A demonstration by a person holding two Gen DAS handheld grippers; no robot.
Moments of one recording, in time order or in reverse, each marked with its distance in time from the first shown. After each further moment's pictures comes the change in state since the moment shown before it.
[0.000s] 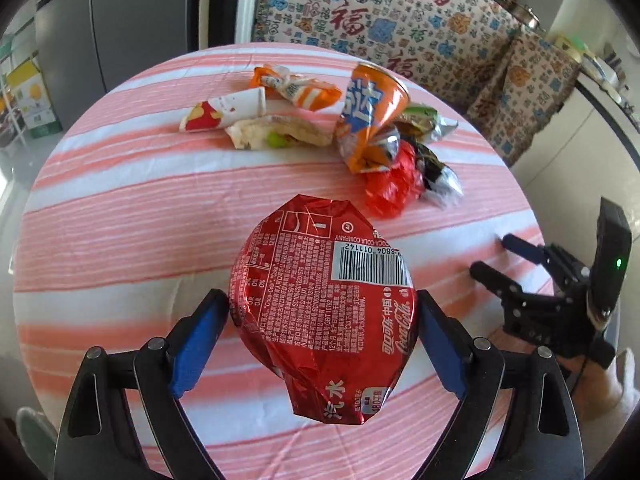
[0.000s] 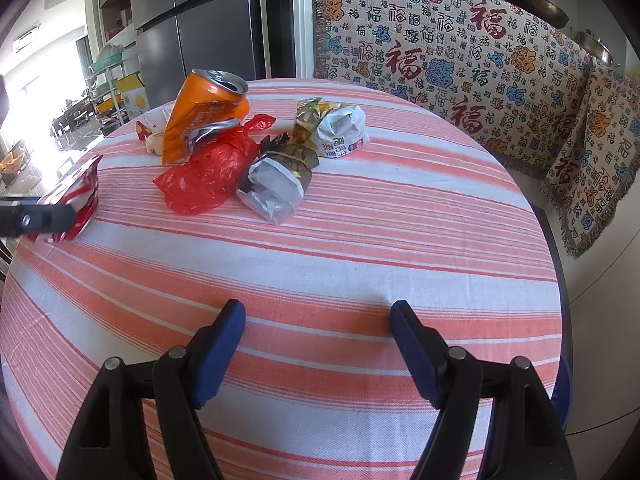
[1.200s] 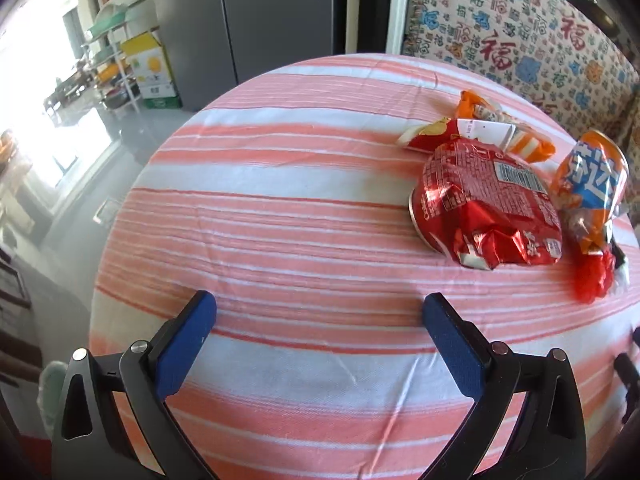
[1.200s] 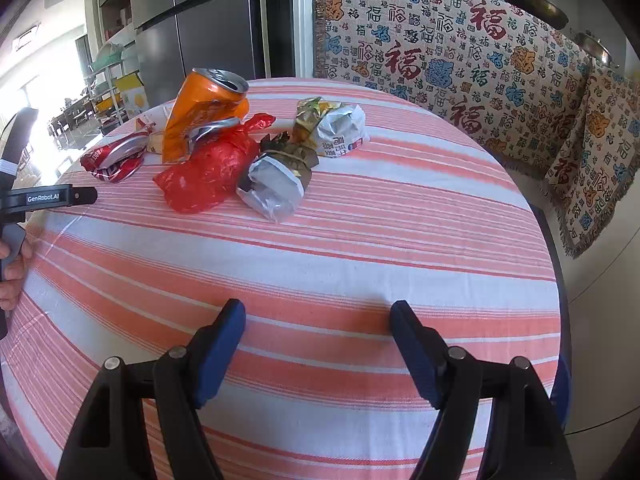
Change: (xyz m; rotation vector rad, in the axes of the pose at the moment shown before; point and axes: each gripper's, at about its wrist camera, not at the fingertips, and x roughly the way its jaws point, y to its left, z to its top) left arm 0.022 0.096 0.007 -0.232 -0.074 0.390; right arm 0.001 0.001 -0.002 -0.001 0.000 -0.007
